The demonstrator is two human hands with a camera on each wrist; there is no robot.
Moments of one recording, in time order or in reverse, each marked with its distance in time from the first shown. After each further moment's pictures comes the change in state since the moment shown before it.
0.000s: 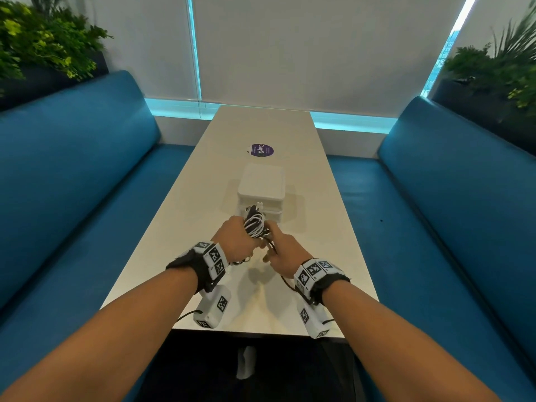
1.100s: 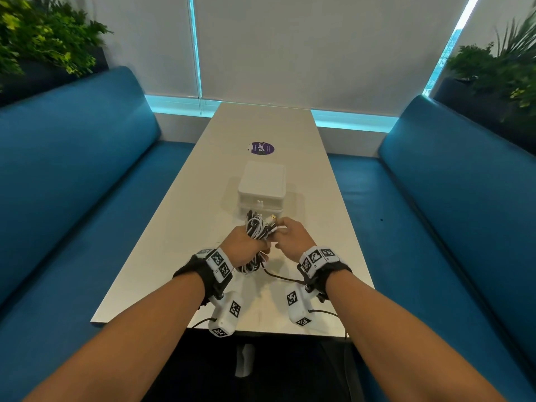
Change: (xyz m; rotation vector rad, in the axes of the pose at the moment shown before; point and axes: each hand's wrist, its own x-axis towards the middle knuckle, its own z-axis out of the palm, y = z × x) left_hand -0.005 -0.003 0.022 -0.361 -0.094 -0.066; right_hand 0.020 0.005 -0.013 0.402 0.155 0.285
